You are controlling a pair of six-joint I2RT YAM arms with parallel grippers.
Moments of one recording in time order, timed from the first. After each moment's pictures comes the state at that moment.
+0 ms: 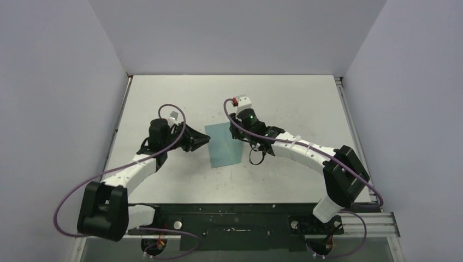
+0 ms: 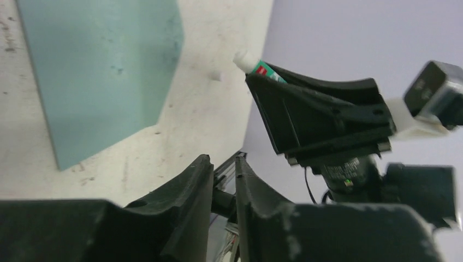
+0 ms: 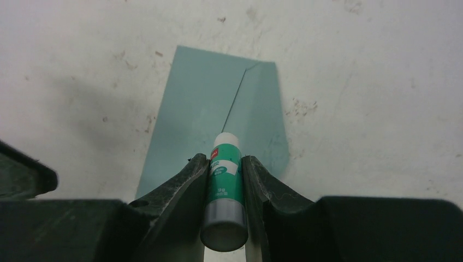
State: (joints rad) left arm -0.20 1.18 0.57 0.20 0.65 -1.27; right arm 0.77 1.59 1.12 -0.05 0.20 0.28
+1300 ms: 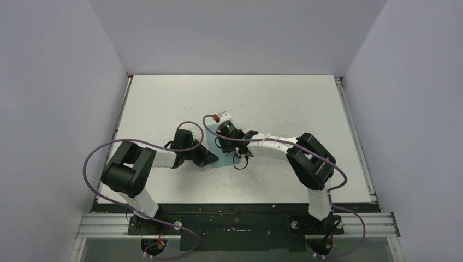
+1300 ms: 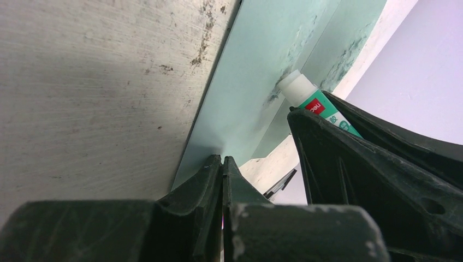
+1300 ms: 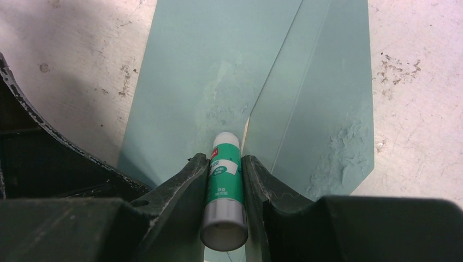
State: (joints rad) left arm -0.37 1.68 0.56 0.28 0.46 -1.24; right arm 0.87 1.93 1.24 -0.15 0.22 0.31
